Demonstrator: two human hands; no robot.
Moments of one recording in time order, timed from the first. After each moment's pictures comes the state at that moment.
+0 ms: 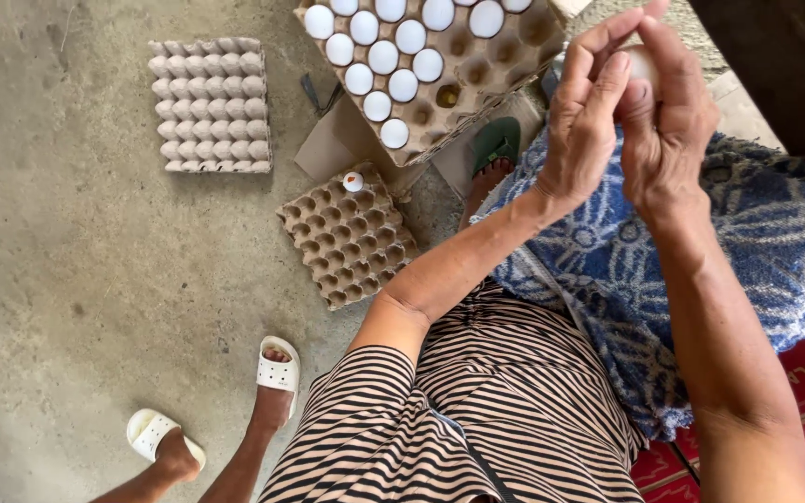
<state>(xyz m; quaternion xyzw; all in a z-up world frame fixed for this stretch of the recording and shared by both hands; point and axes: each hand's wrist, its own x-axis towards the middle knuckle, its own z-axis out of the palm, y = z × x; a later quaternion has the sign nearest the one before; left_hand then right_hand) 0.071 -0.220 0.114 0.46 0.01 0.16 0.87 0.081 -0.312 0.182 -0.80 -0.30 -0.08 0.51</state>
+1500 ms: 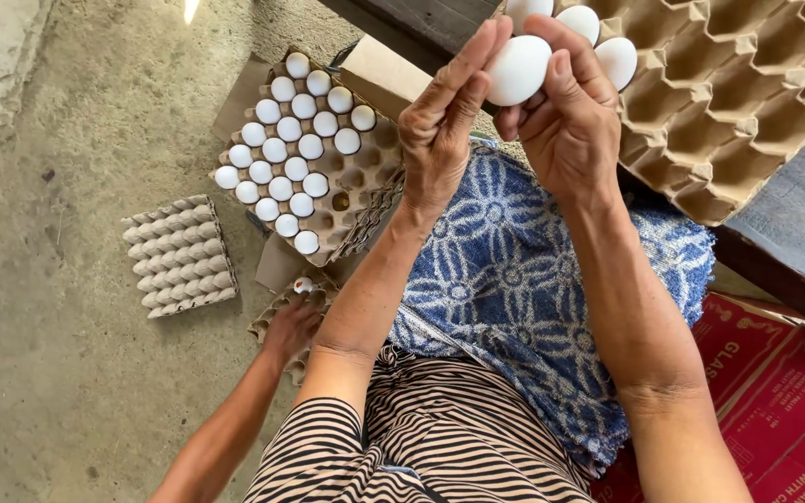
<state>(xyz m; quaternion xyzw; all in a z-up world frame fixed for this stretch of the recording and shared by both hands) 0.141 -0.253 0.196 0.63 -0.20 0.13 0.74 0.142 -0.413 0.205 -0.33 -0.12 0.04 0.94</state>
